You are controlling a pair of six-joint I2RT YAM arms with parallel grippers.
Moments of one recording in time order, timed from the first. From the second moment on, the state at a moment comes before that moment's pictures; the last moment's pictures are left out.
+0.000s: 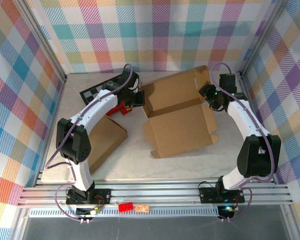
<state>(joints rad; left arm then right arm) -0.46 1.85 1.69 -0.82 0.19 -0.50 0.05 1.55 1.27 -0.50 -0.22 0.81</state>
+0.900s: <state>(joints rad) -0.36 1.85 1.69 -0.74 0.35 -0.52 0.05 1.40 1.35 -0.48 -0.40 0.82</state>
